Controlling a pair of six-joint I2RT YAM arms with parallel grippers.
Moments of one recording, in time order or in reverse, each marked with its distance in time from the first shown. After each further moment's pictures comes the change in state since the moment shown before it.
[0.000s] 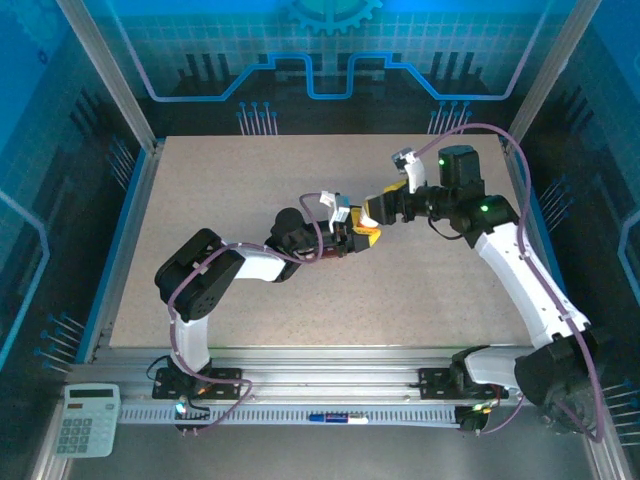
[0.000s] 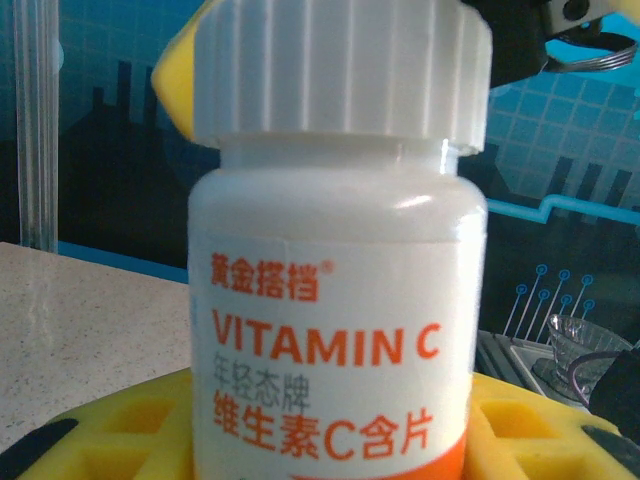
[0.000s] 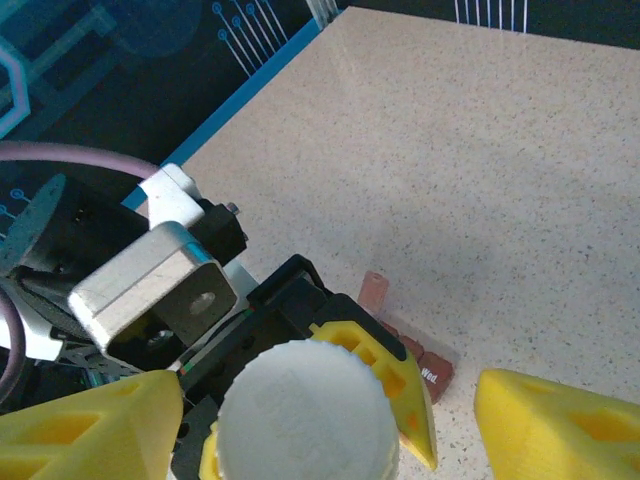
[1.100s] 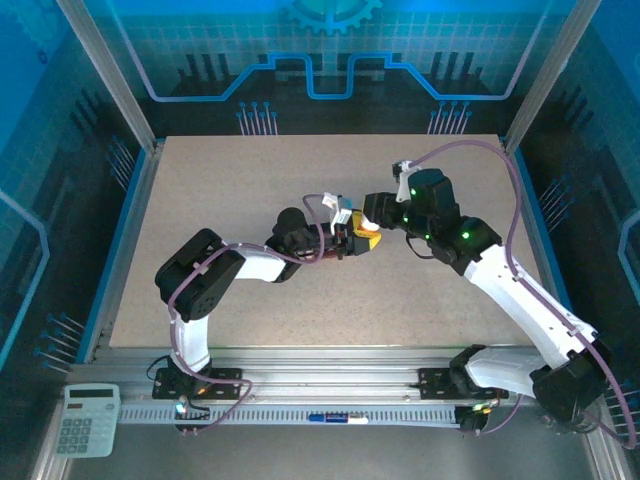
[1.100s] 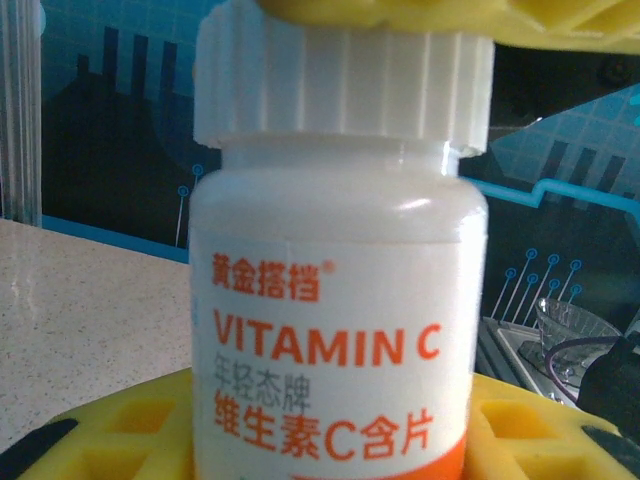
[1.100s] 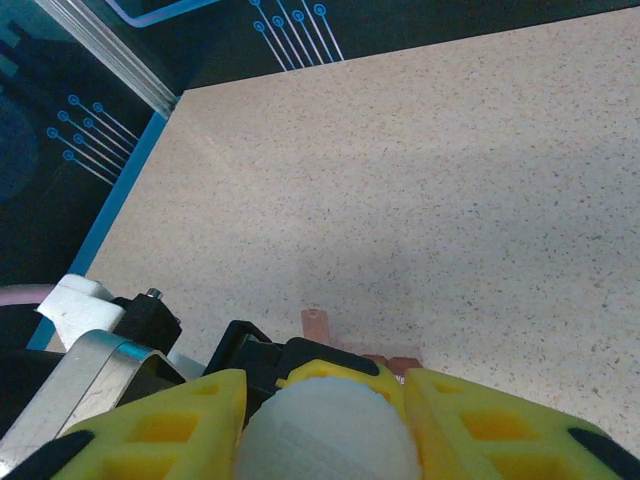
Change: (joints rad) left arm 0.000 0.000 0.000 -0.044 0.023 0.000; right arm 0.256 -0.106 -0.121 0.126 0.611 0.478
